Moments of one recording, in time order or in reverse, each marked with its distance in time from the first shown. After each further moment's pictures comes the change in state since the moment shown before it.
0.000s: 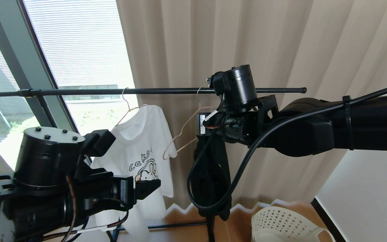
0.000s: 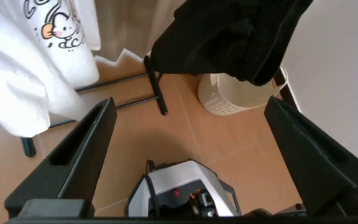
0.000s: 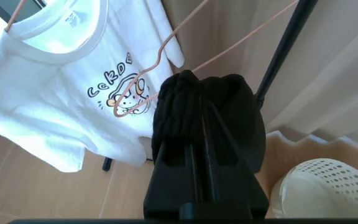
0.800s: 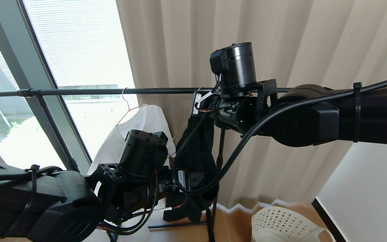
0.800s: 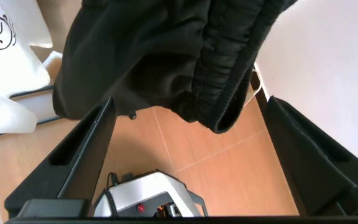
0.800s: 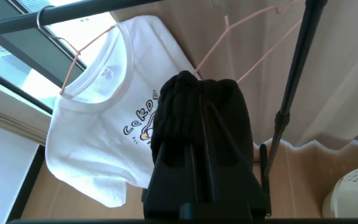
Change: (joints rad) left arm -0.134 0.341 -0.175 -0.165 0.067 -0.168; right arm 0.042 0.014 -0.127 0.000 -0.077 0.152
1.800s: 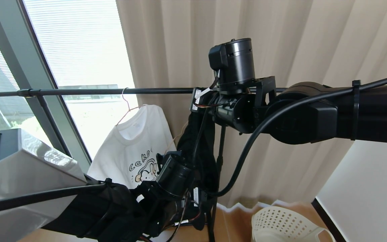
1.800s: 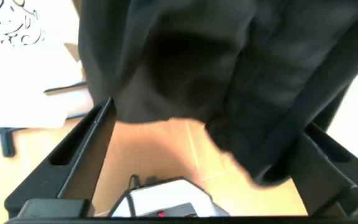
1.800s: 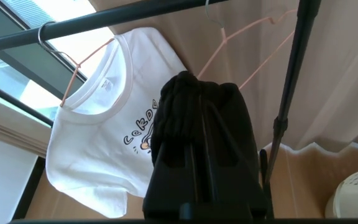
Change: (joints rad) left arm -0.074 0.209 -0.036 -0.030 0.200 -0.004; right arm -0.001 0.008 -0.032 -0.001 -0.035 0.005
